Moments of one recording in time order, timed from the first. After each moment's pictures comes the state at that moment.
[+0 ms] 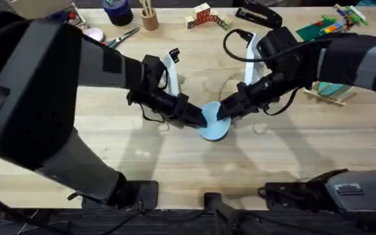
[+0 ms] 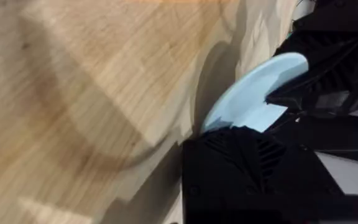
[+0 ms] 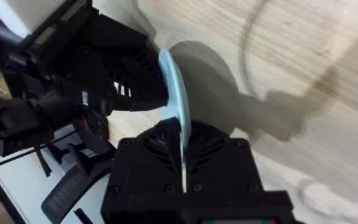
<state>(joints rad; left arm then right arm) -0.25 1.81 0.78 -0.57 1.08 0.13 0.35 1.59 0.91 -0.77 -0.69 0.16</state>
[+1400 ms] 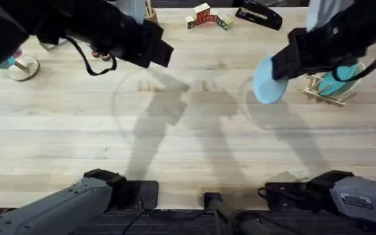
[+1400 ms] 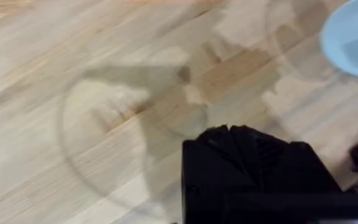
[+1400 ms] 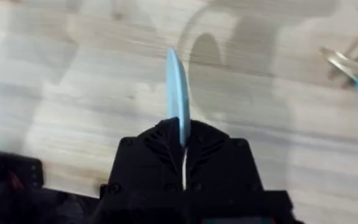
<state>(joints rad) -0.26 1.25 1.32 -1.11 0.27 0.13 0.36 1.36 1.44 -1.36 -0.01 0.27</state>
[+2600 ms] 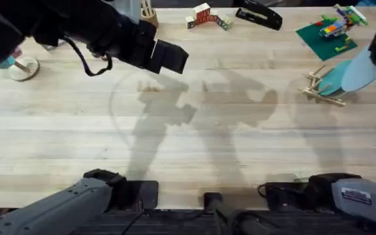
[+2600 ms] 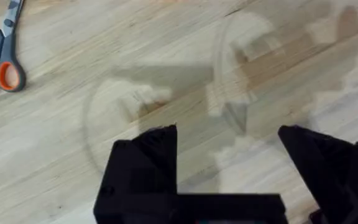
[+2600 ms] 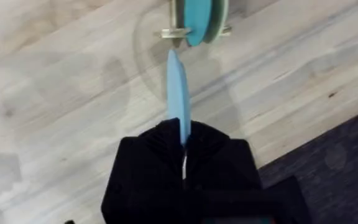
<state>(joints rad) -0.26 1.24 1.33 -1.12 0.19 0.12 0.07 1.36 1.73 -1.70 0.33 0.53</state>
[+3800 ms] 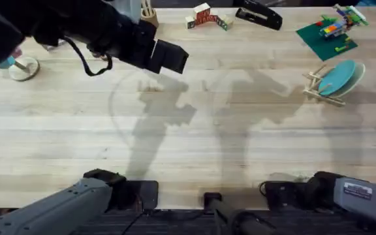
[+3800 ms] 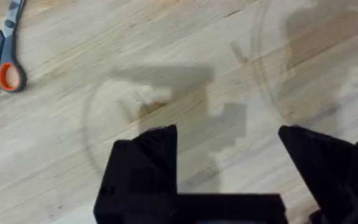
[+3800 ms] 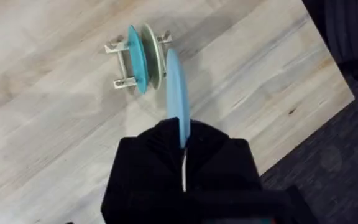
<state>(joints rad) -0.26 1.24 1.33 -1.11 0.19 0.12 -0.26 1.36 1.73 -1.53 0.34 0.29</state>
